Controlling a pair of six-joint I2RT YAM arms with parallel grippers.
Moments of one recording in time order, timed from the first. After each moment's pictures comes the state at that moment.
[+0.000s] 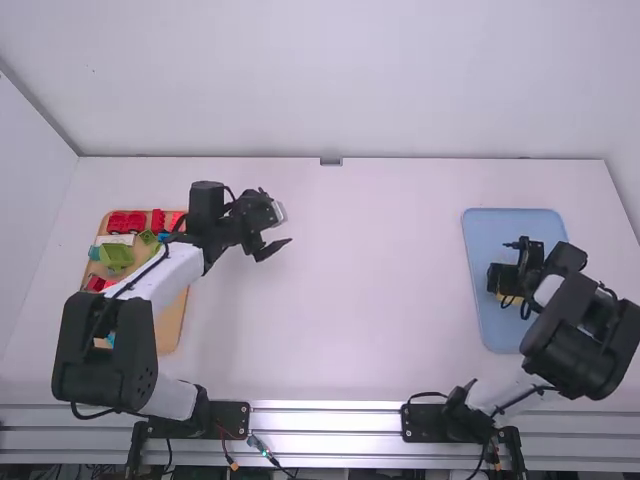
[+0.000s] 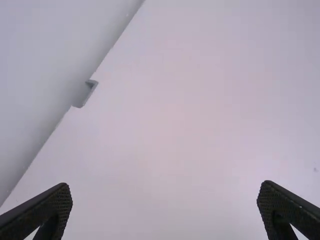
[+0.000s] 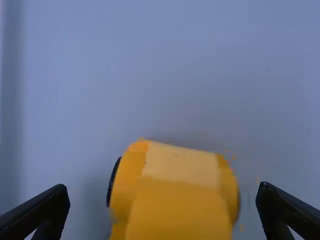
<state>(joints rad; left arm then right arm) -0.06 1.55 0.88 0.00 0.65 0.85 -0.60 1.77 0.77 -0.06 -0.27 -0.46</state>
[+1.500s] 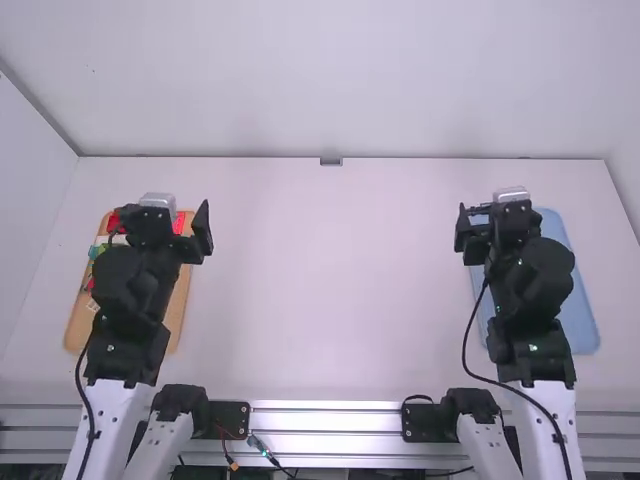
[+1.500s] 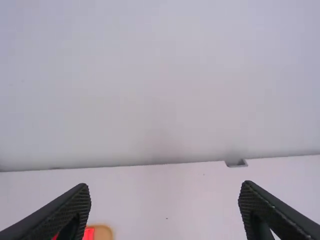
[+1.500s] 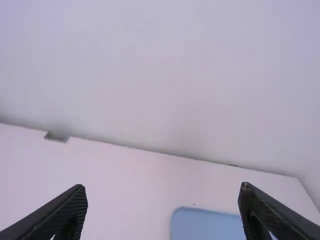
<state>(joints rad) 0.00 0.63 0.67 -0.11 0.01 0.02 0.00 0.70 0.76 -0.21 -0.02 -0.21</state>
